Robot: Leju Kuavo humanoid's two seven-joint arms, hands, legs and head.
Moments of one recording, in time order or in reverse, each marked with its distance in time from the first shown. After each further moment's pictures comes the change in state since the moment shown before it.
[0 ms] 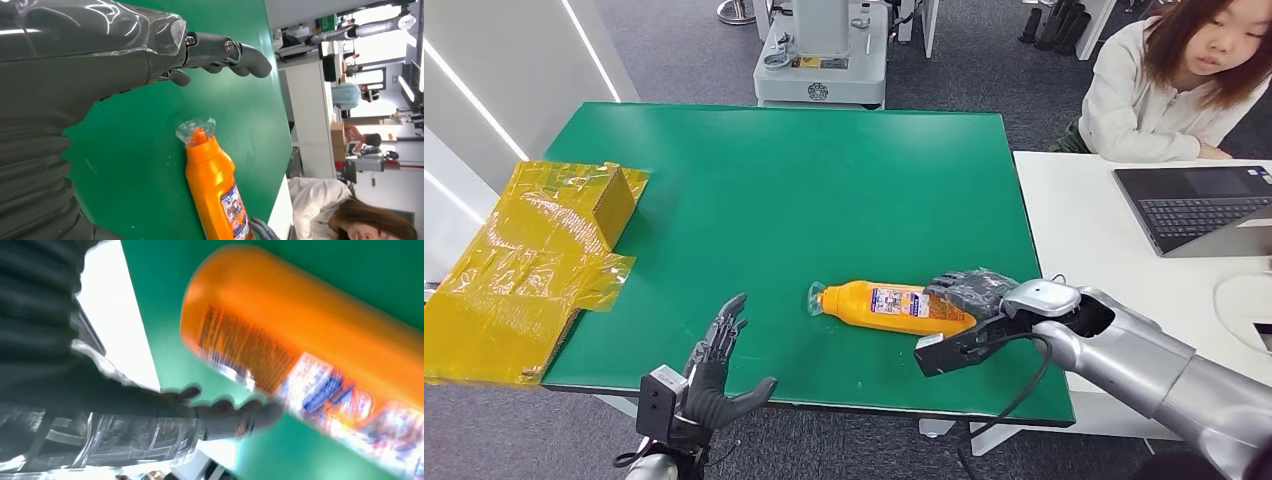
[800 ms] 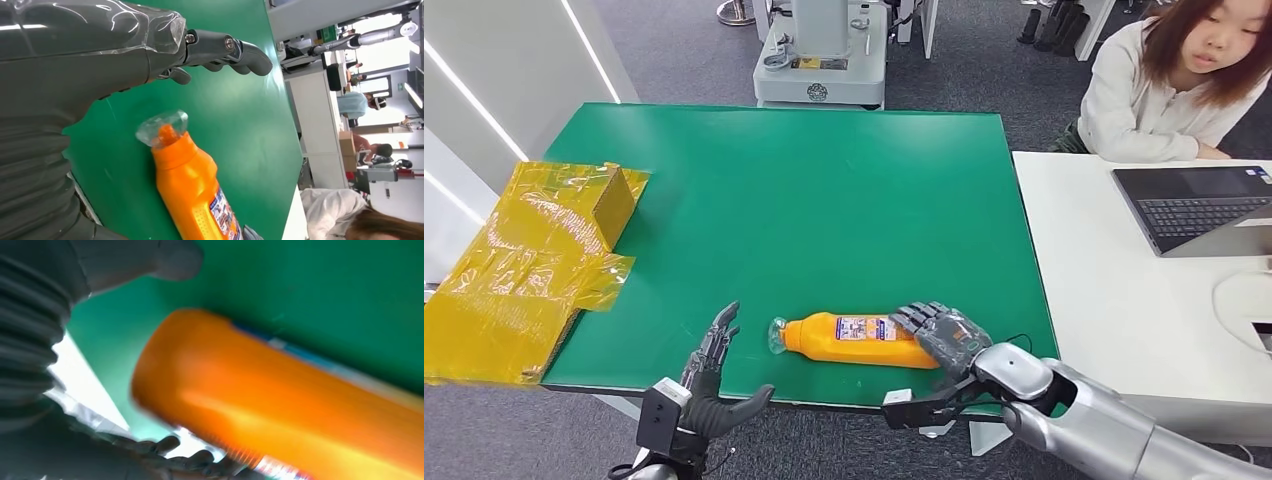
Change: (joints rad) left arm 0.024 0.006 -0.001 0.013 -0.055 0.056 -0.027; right arm 0.286 0.059 -0.078 -0.083 0.224 -0.285 0.091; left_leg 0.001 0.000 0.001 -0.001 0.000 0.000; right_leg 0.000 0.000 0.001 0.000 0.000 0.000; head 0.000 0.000
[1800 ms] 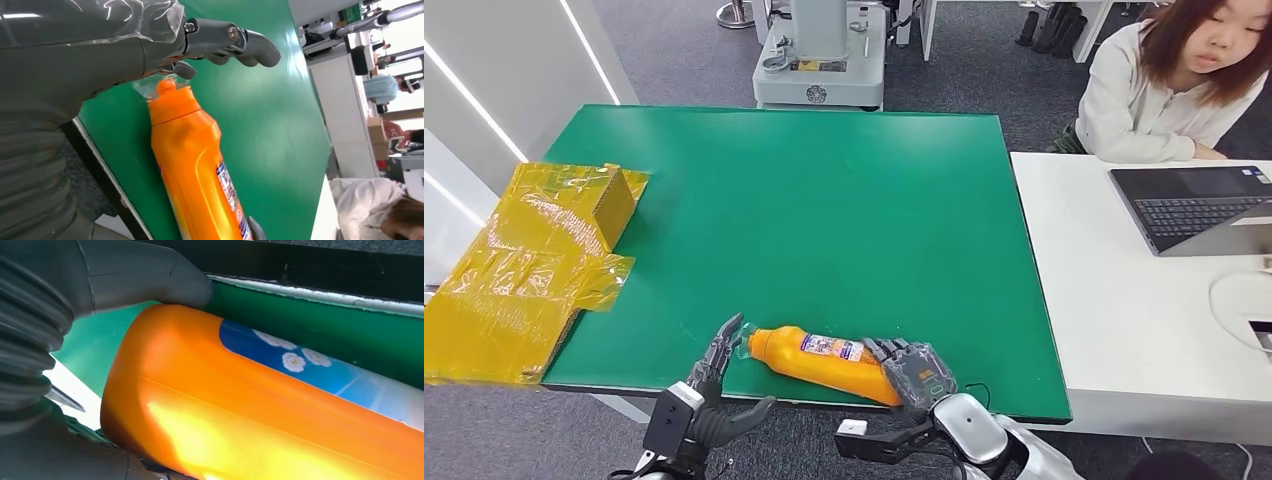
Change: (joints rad) left arm 0.017 0.004 0.004 0.031 -0.024 -0.018 -0.008; right arm 0.313 0.199 -0.264 -0.008 0.347 -0.025 0.115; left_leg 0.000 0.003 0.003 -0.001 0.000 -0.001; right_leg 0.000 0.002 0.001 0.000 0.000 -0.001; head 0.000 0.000
